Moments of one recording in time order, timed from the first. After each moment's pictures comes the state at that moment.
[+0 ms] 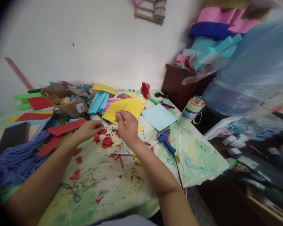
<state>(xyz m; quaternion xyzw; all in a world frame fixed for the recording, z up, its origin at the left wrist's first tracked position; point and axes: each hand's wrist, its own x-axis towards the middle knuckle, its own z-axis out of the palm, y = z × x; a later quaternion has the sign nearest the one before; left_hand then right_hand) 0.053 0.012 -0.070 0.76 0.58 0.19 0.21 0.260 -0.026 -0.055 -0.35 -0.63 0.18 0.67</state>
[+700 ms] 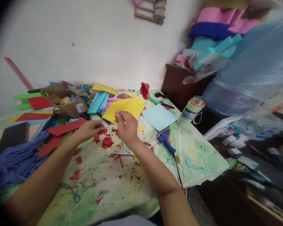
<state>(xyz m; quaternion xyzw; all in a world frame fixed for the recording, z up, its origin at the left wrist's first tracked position) 0.058 0.007 -0.064 0.75 0.58 0.21 0.22 0.259 -0.027 -0.055 -0.35 -0.63 0.18 0.67</state>
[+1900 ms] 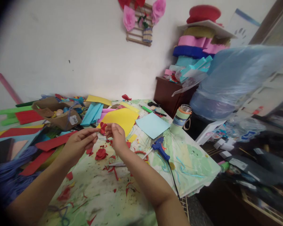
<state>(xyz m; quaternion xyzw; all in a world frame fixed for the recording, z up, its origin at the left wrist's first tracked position) 0.096 -0.051 -0.034 0.52 0.45 0.51 0.51 0.238 -0.019 -0.064 -0.27 -0.44 0.56 0.64</state>
